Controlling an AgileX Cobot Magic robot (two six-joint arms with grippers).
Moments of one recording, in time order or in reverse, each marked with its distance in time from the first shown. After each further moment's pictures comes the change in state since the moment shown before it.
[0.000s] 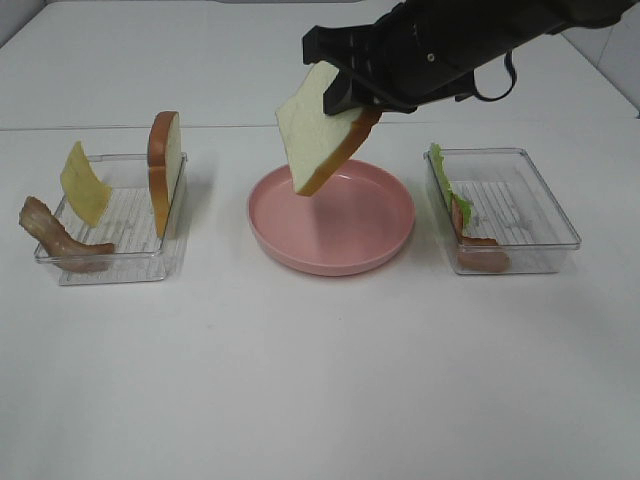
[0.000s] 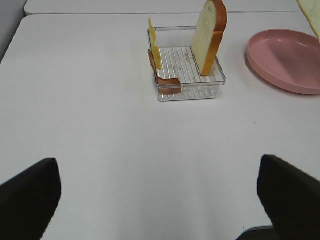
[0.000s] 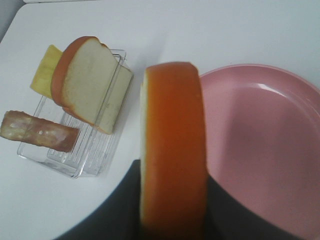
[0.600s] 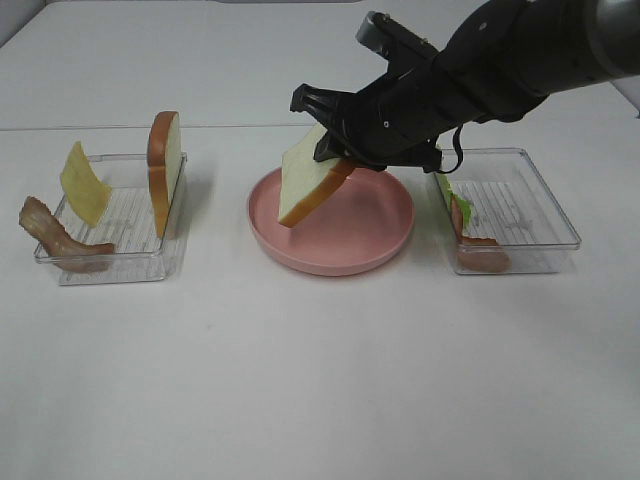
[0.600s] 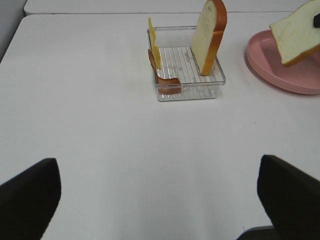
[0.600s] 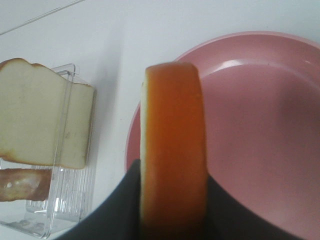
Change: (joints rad) left arm 0.000 0.000 0.000 0.000 0.000 0.000; right arm 0.005 0.212 -0.001 0.249 -0.187 0.000
